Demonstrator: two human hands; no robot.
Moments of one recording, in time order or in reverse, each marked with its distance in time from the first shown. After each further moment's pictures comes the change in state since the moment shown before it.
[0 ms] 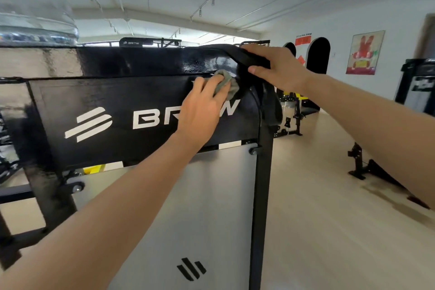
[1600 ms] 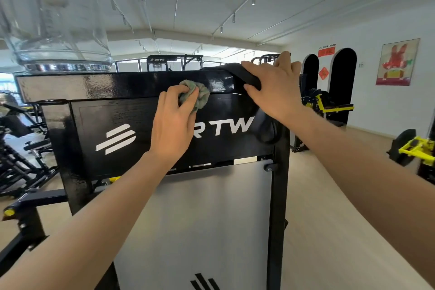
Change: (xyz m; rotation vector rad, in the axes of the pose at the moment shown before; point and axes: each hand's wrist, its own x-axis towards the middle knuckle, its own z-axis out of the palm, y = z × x) left_hand -0.021 -0.053 -0.062 -0.076 0.011 -0.188; right_hand 0.009 -0.040 0.036 -0.364 0.301 0.084
